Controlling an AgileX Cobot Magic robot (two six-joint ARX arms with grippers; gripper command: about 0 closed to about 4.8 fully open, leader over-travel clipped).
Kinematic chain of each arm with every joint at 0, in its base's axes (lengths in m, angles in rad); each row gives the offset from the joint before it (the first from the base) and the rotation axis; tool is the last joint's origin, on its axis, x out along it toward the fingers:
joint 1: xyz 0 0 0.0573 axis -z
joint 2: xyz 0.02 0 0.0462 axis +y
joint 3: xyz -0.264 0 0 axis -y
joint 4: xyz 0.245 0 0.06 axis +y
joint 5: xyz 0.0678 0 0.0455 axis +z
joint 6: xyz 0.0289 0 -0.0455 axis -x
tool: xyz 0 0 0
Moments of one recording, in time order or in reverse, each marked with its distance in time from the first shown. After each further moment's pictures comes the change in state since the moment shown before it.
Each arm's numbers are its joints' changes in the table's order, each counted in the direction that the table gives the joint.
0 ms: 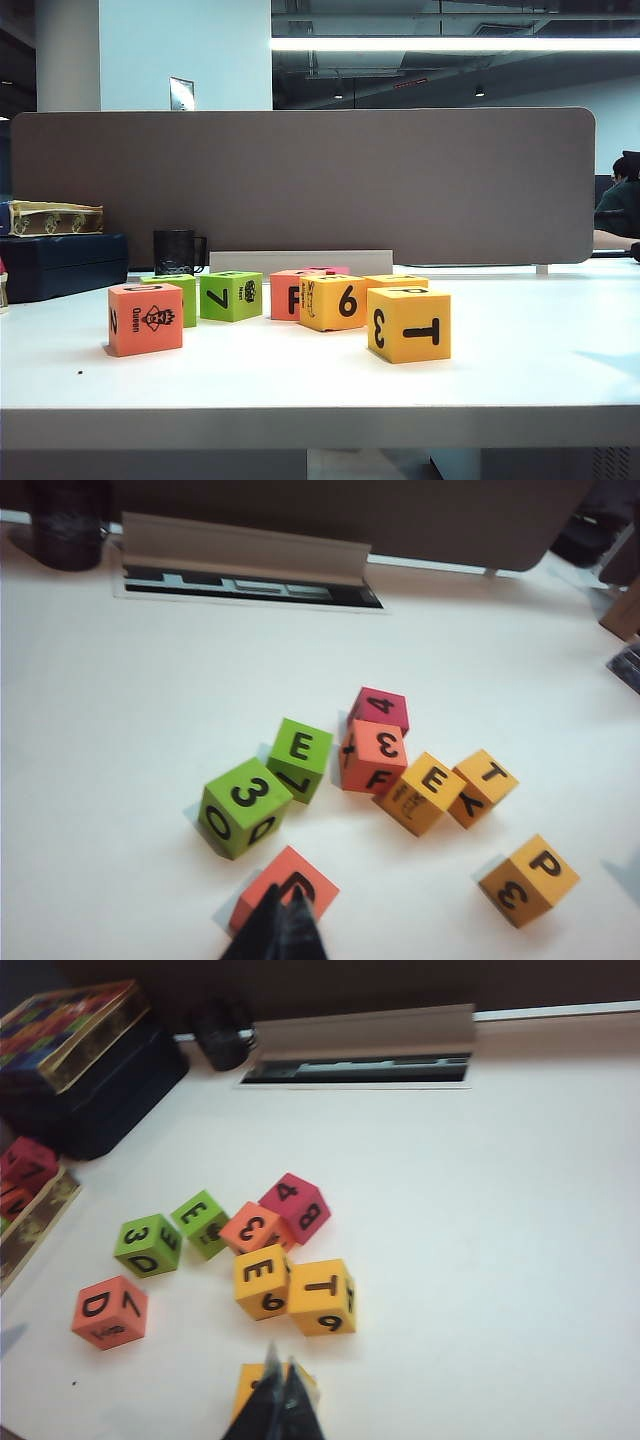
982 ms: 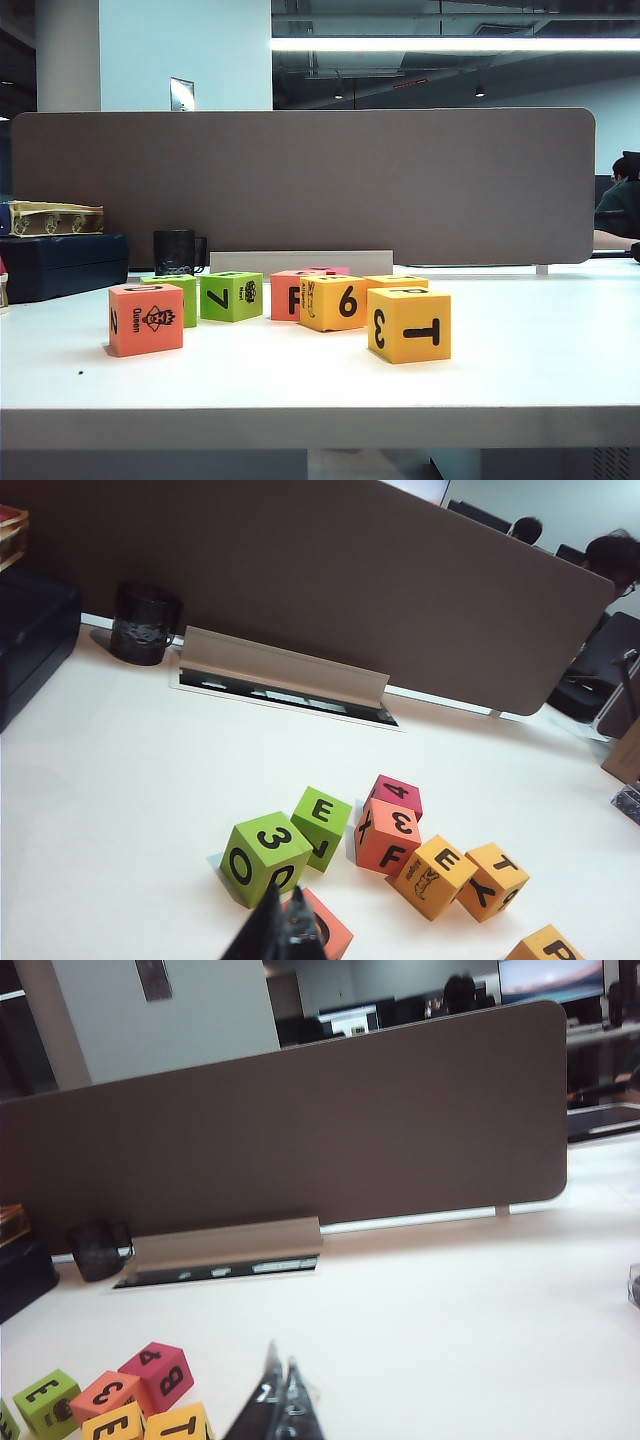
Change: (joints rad) left arm 0.000 -0.565 -0.389 -0.148 0.145 0.186; right arm 0.039 -0.768 -0.618 -0.375 -0.315 -0.066
